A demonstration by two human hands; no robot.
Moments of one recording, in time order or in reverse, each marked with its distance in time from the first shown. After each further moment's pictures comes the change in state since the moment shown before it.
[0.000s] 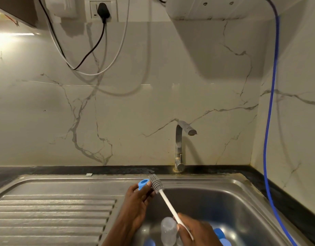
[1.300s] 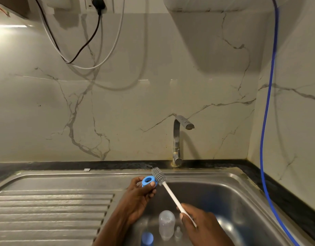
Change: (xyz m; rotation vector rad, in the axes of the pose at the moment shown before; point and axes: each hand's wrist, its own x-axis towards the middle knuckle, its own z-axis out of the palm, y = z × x) left_hand -0.007 0.007 -0.001 0.174 -0.127 -0.104; right_hand -0.020 -0.006 -0.010 -0.022 0.196 0.042
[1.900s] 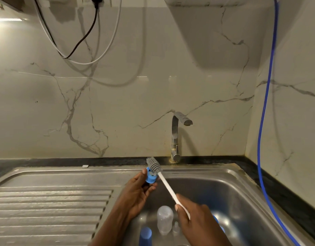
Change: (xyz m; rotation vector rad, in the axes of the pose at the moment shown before) left_hand 0.000 0.000 0.006 -0.108 0.022 -0.013; right_hand -0.010 -0.010 0.003 -0.063 0.114 0.010
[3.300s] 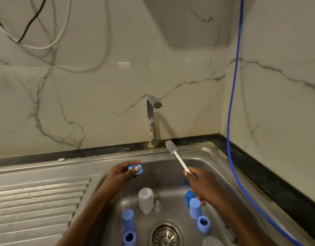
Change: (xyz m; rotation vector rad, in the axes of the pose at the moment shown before) left_hand 0.007 -0.014 -0.006 0.651 -0.223 0.177; right_hand 0.040 0.080 -0.037 0.286 0.032 0.180
